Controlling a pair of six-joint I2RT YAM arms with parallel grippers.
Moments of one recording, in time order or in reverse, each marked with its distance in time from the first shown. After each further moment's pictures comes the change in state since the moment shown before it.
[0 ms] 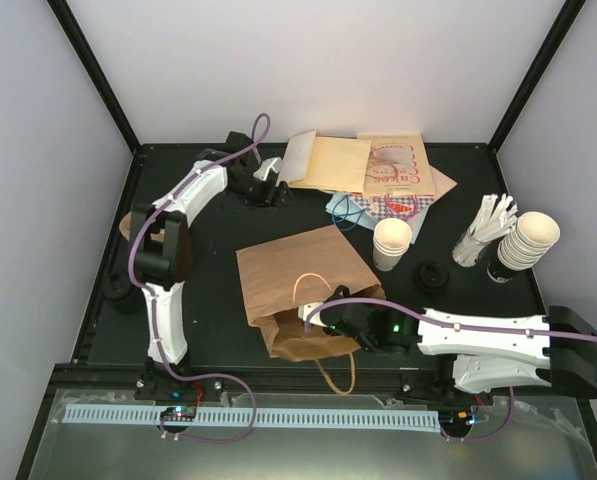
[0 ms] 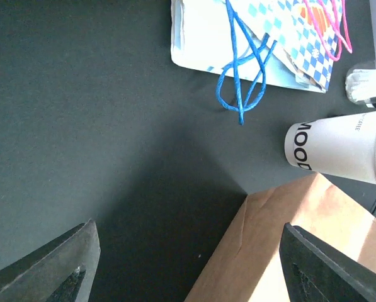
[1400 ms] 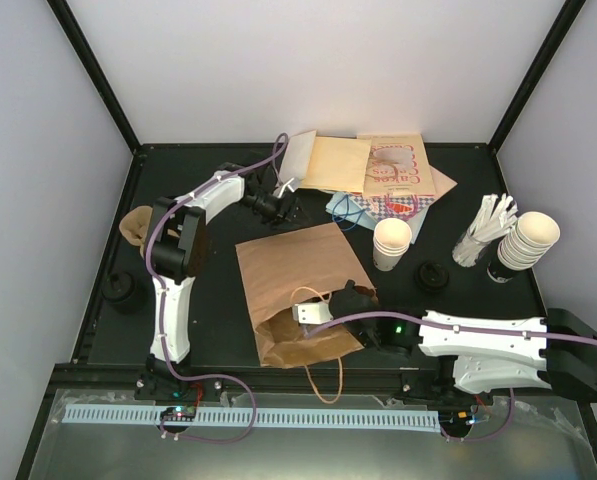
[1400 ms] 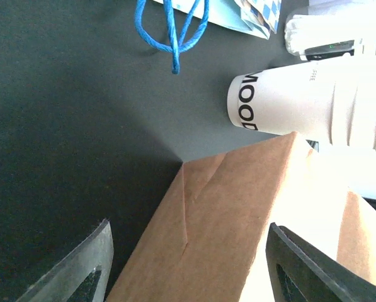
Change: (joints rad) left arm -0.064 0.142 -0.030 0.016 0.279 0.006; right arm -0.042 -0.001 -0.077 0.351 -0.022 -0.404
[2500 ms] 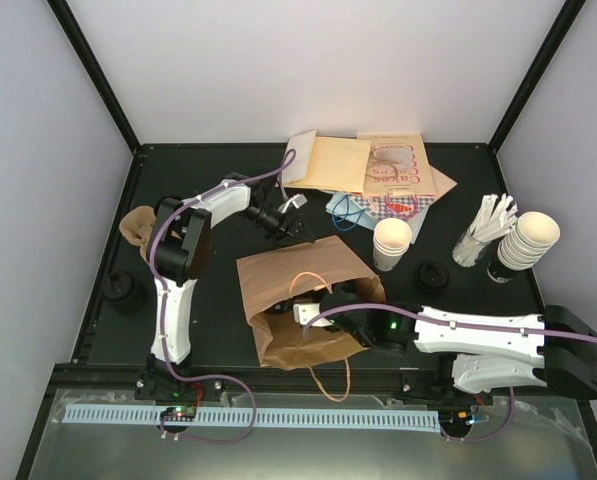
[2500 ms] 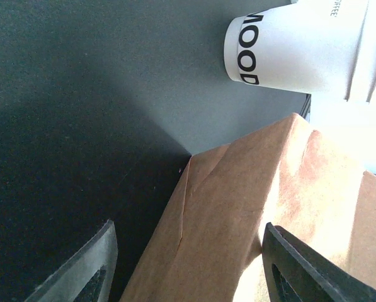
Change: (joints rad) left arm -0.040 -0.008 -0.098 -0.037 0.052 0.039; right arm 0.005 0.038 0.077 -0.230 -0.014 0.122
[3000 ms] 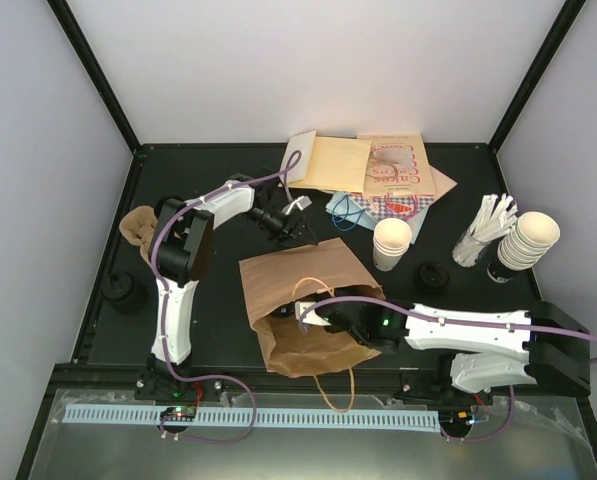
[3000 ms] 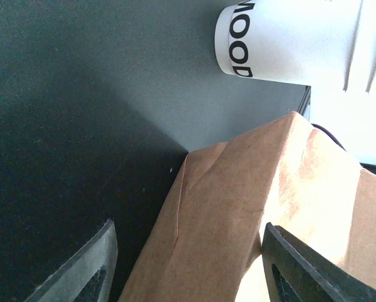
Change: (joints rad) left arm -0.026 0.000 0.001 -0.001 0.002 0.013; right arm -0.024 0.061 0.000 -0.073 -0.023 0.121
